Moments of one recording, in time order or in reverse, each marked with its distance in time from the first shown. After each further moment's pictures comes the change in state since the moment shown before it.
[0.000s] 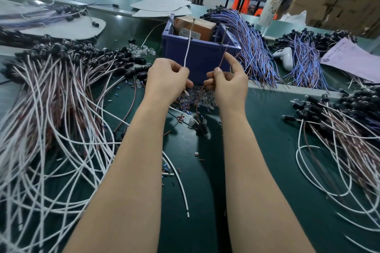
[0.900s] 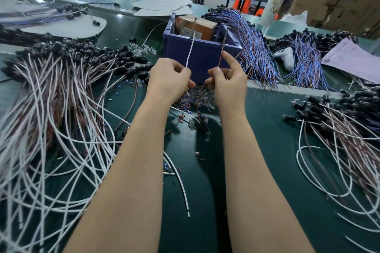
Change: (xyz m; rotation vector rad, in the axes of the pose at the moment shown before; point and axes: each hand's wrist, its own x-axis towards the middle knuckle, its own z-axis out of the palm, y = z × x) left_hand -0.002 0.002 0.001 0.046 -0.008 0.015; right_hand -0.003 -0.003 0.001 -0.027 -0.010 -0.018
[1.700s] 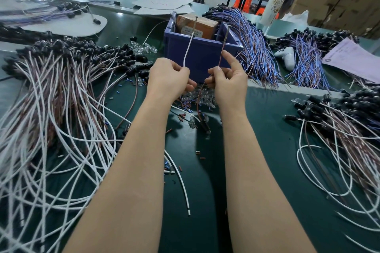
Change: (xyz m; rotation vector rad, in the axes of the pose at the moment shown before) left_hand -0.002 0.002 0.000 -0.091 0.000 -0.104; right_hand 0.000 0.002 0.000 -0.001 -0.004 -0.010
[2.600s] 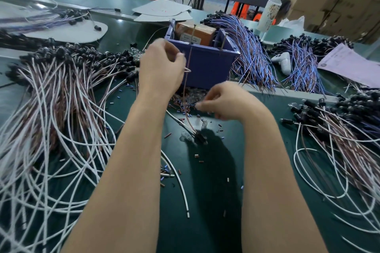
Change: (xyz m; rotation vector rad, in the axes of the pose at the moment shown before) left_hand -0.005 0.023 -0.019 0.167 0.216 0.290; right_hand -0.012 -0.045 -0.029 -0.919 -0.631 0.154
